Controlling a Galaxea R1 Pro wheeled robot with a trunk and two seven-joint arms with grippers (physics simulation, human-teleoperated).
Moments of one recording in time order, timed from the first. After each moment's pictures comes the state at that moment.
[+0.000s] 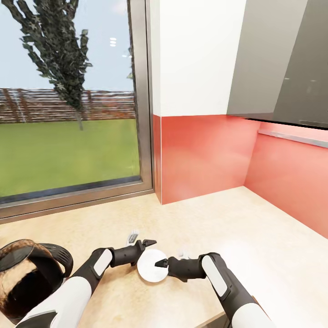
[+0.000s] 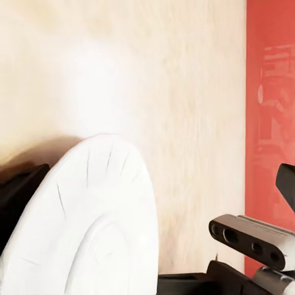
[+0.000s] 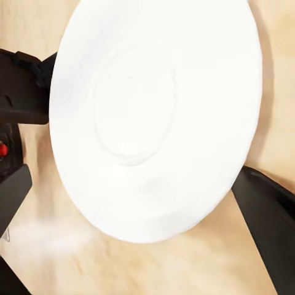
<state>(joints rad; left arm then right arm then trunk) -0.73 -0.06 0.21 -0.39 0.43 0.74 -0.58 -0.52 0.10 0.15 -0.82 -0.67 0.94 0.25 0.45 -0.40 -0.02</state>
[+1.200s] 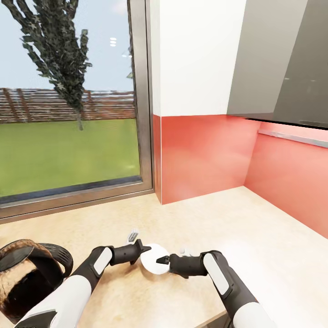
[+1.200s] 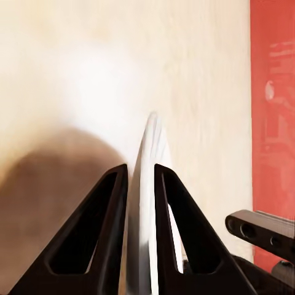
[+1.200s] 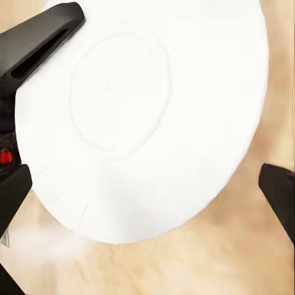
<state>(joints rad) -0.73 -0.06 0.20 -0.41 0.41 0.74 -0.57 -0.52 0.10 0.14 -0.85 -0.67 0.94 0.24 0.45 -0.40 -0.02</state>
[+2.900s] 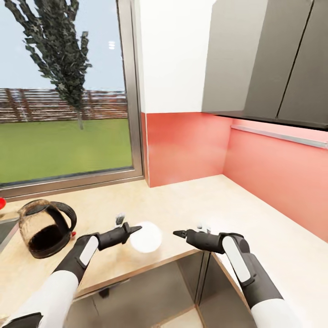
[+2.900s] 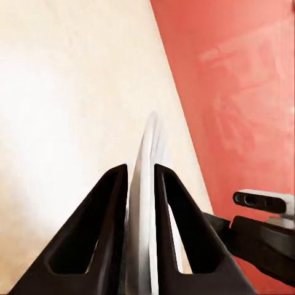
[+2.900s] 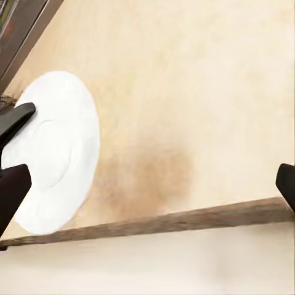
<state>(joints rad) -0.73 0.02 0.21 -0.59 0.41 0.75 -0.80 -0.52 0.00 0.07 -1.15 -0.65 0.94 0.24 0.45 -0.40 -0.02</state>
